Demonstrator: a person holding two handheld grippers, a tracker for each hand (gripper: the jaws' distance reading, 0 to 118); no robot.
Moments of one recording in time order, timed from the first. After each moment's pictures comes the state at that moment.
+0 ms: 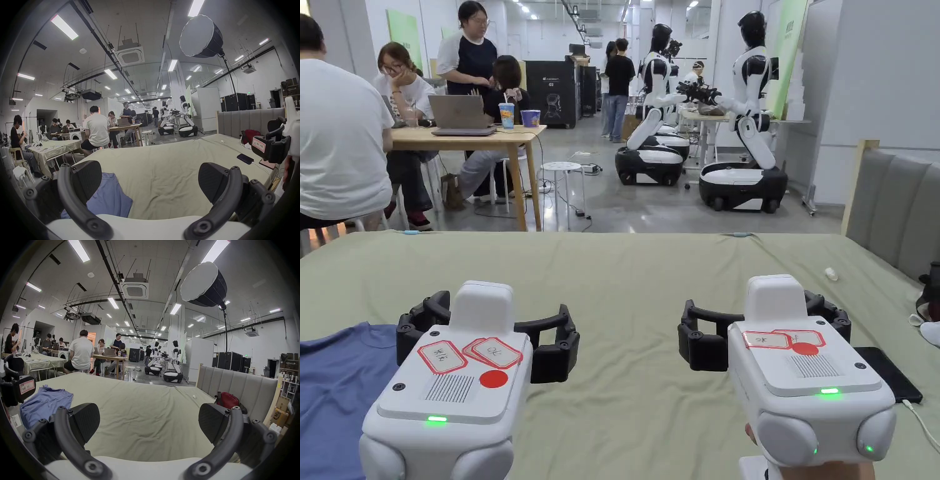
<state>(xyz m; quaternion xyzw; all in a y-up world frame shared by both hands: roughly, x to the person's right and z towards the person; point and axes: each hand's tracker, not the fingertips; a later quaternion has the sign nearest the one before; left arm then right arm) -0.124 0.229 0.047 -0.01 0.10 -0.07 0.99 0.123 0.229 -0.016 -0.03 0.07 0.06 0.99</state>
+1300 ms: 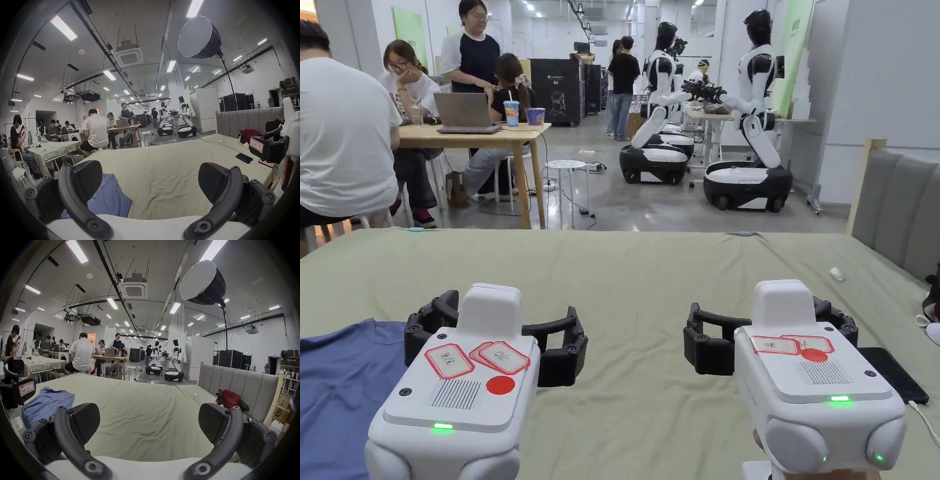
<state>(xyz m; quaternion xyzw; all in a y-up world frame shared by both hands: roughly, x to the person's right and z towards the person) -0.121 0.226 0.051 -0.01 0.09 -0.07 0.99 0.124 0.224 -0.015 -0.03 0.08 0.05 1.00</state>
